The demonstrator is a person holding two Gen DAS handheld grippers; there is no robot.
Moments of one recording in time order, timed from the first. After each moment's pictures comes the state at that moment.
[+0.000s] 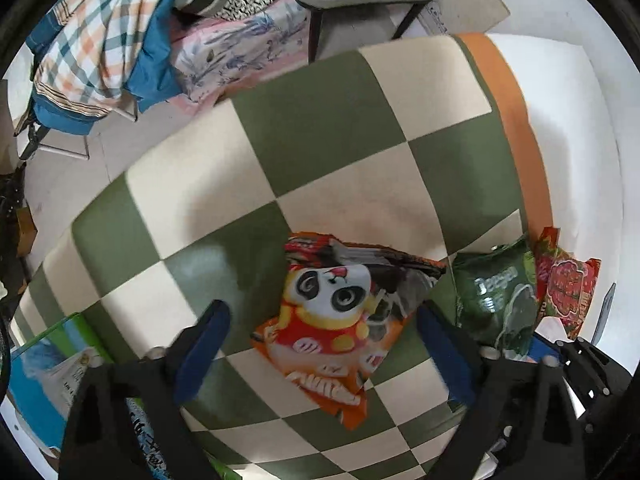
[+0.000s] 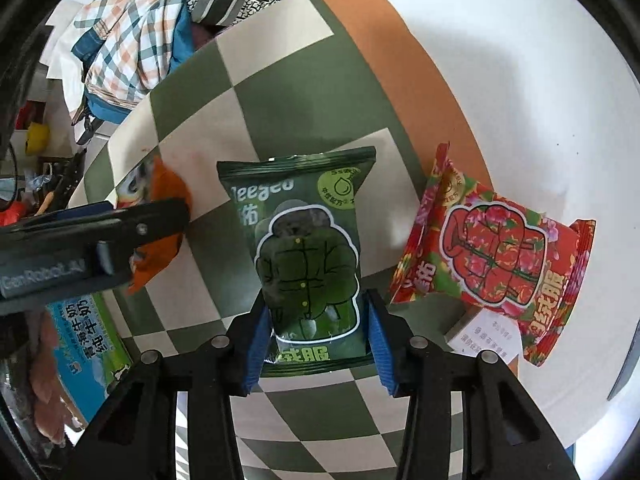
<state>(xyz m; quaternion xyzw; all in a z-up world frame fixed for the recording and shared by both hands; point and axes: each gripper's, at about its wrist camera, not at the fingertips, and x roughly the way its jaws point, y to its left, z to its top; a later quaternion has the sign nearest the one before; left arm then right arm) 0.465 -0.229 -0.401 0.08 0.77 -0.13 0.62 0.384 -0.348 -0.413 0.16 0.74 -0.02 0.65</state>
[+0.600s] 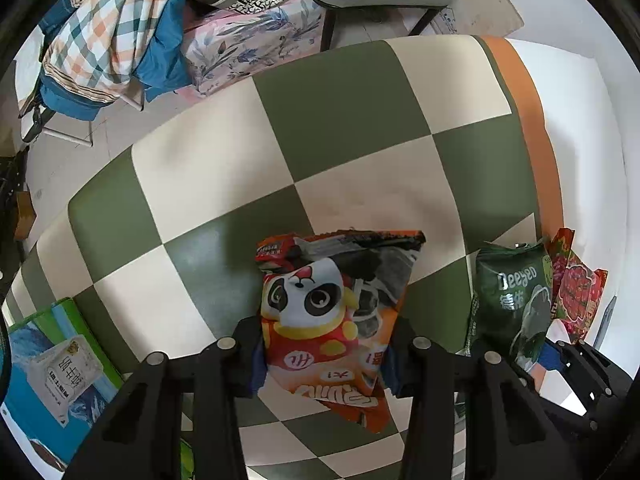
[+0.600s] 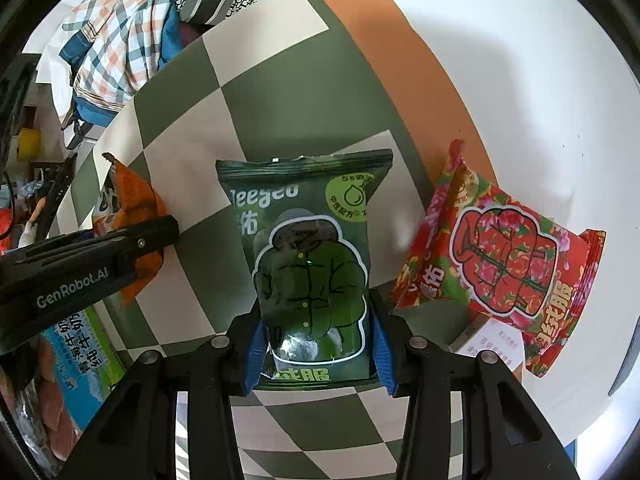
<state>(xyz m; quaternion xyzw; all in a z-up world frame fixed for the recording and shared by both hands) 0.457 -0.220 -0.408 0.06 0.76 -0.11 0.64 0.395 -0.343 -0.428 0.16 0.75 -0.04 0.65</state>
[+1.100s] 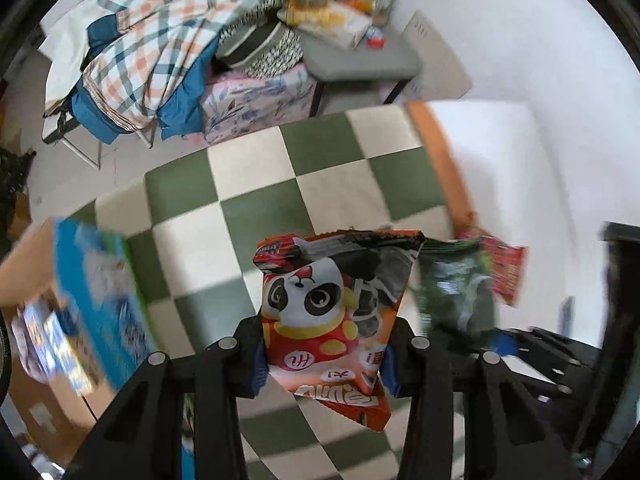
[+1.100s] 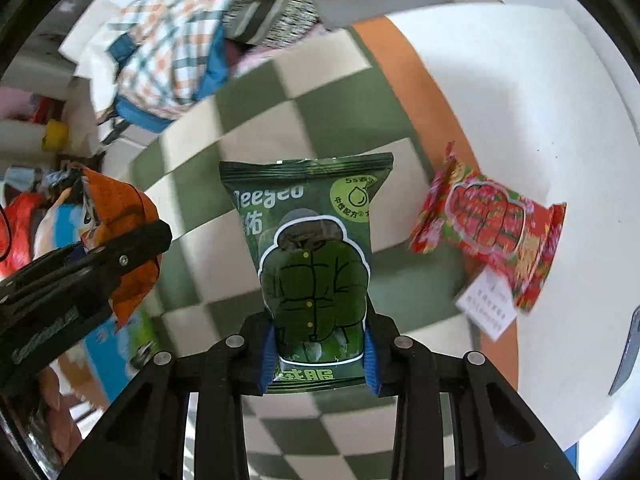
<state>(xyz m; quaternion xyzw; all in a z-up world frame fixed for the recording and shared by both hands) 0.375 -0.180 -0.277 -0.01 0.67 -0.14 0.73 0.357 -0.316 -0.351 0.16 0.70 0.02 0.69</state>
